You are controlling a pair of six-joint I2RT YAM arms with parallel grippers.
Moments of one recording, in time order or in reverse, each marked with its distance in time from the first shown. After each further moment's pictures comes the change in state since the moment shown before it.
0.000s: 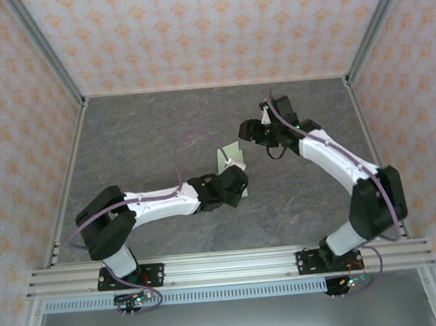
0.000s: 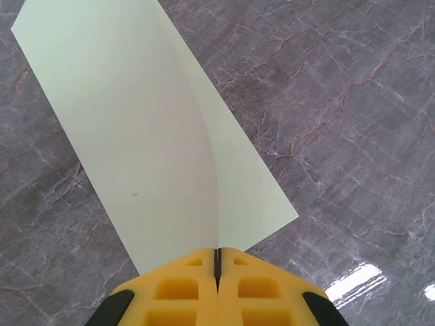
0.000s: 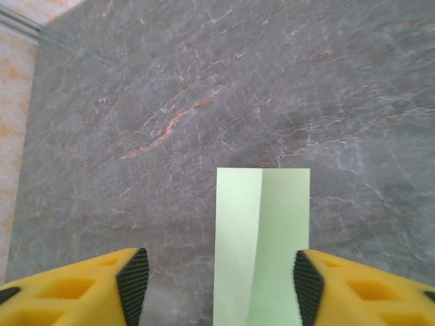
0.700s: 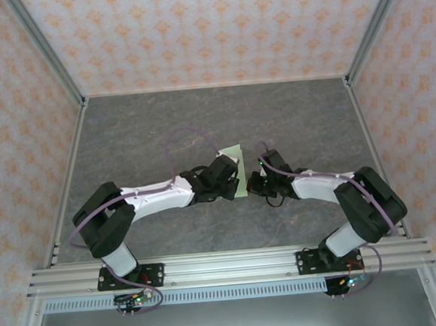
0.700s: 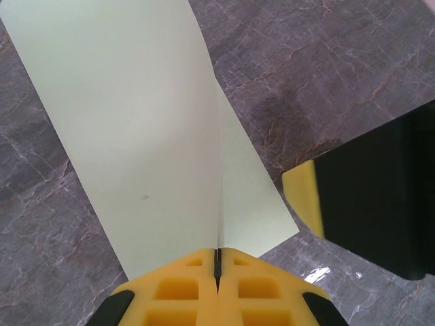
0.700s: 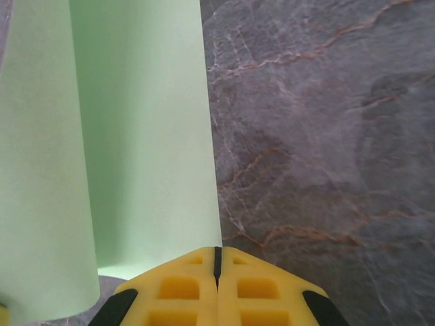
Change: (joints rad) left arm 0.105 0.000 -0.018 0.045 0.173 -0.037; right arm 0.153 0.047 -0.539 0.410 -0.024 0.209
